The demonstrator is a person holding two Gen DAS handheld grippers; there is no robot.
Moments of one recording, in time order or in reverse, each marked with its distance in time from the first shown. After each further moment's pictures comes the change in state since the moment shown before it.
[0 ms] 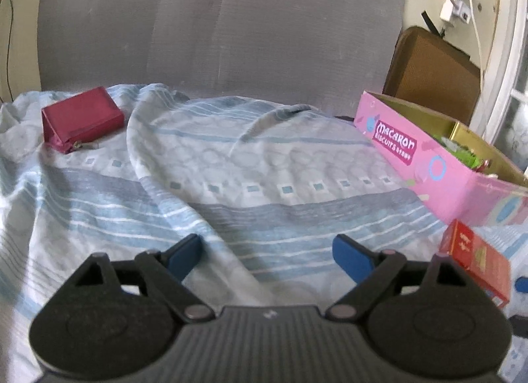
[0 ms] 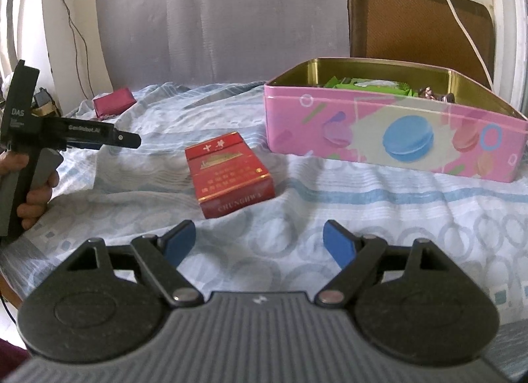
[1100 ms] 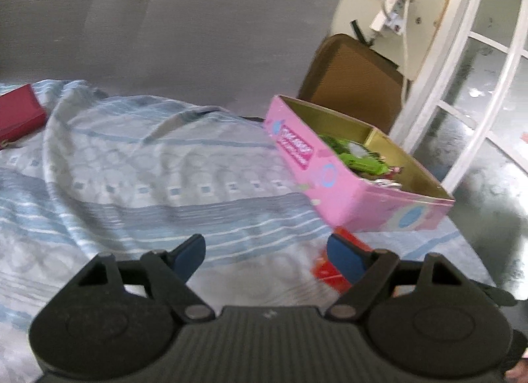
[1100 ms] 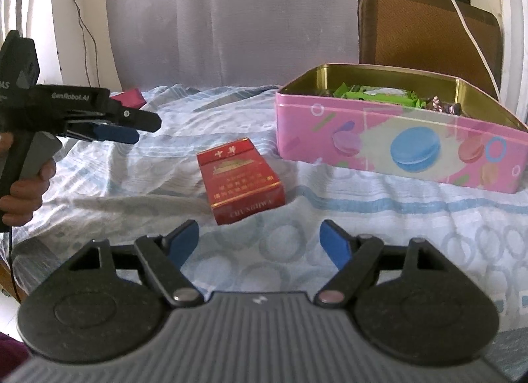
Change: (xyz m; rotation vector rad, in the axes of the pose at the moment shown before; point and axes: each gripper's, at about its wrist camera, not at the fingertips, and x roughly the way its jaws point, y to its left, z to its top) left arm -0.025 -0.044 0.012 -0.016 0.031 -0.297; right arm -0.003 0.000 0.005 -0.039 -0.007 0.036
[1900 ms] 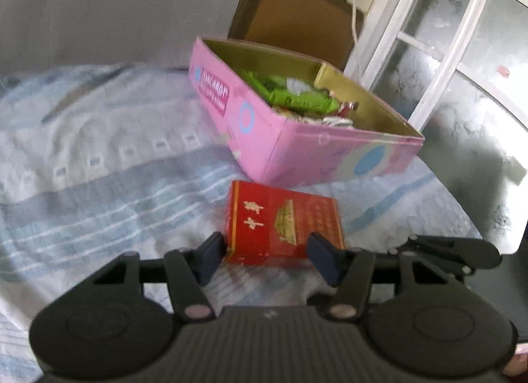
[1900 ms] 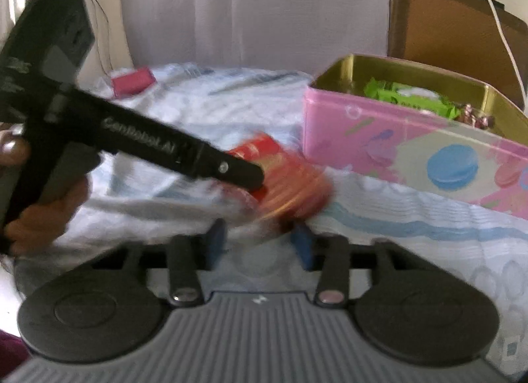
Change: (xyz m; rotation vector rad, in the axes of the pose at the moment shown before) left arm 0.063 -0.058 -0.011 0.145 0.175 -0.100; right arm 0.031 0.010 0.017 -0.076 0.072 0.003
